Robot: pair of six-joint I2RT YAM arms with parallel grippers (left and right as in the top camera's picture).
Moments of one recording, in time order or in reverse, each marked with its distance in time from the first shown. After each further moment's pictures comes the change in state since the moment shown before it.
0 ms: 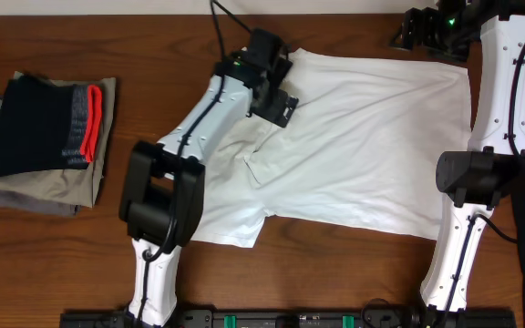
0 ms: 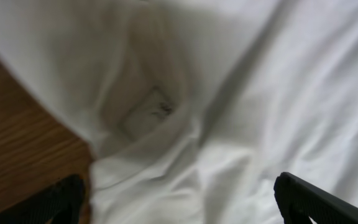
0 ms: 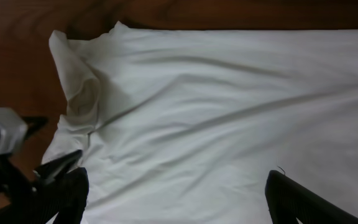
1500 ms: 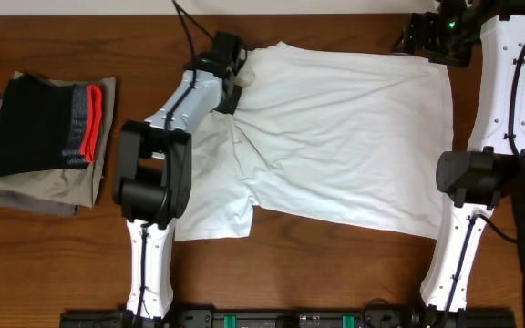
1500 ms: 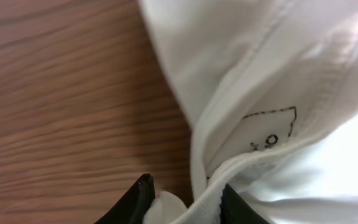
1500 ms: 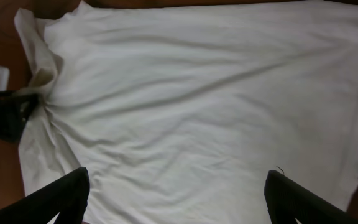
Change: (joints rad) left arm 0.183 0.128 0.000 0.077 -0.301 0.013; right arm 0.000 0.000 0.000 -0.037 0.034 0.000
